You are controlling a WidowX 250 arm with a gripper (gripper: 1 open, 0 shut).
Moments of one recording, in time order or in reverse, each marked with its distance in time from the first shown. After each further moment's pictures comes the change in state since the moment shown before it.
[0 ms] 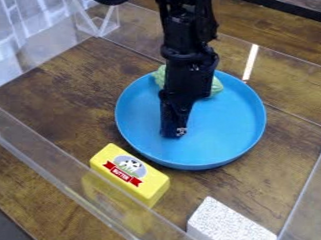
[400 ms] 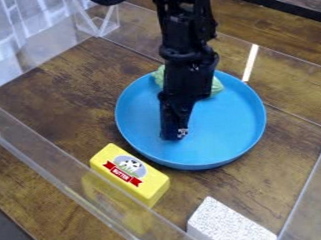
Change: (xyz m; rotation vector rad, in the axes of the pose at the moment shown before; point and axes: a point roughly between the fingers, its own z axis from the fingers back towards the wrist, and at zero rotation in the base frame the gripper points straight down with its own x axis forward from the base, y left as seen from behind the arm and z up) arm -0.002 -0.007 0.006 -0.021 -0.022 0.032
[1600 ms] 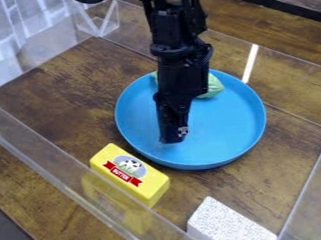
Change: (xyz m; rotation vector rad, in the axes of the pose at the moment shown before) arm -0.001 -0.016 0.005 -0.069 -0.063 0.046
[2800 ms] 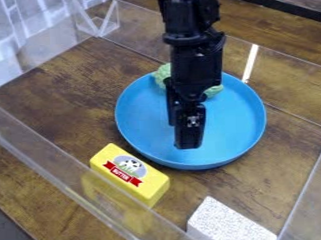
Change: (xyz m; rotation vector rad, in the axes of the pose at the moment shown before) arm 0.010 -0.005 0.016 -0.053 0.007 -0.074
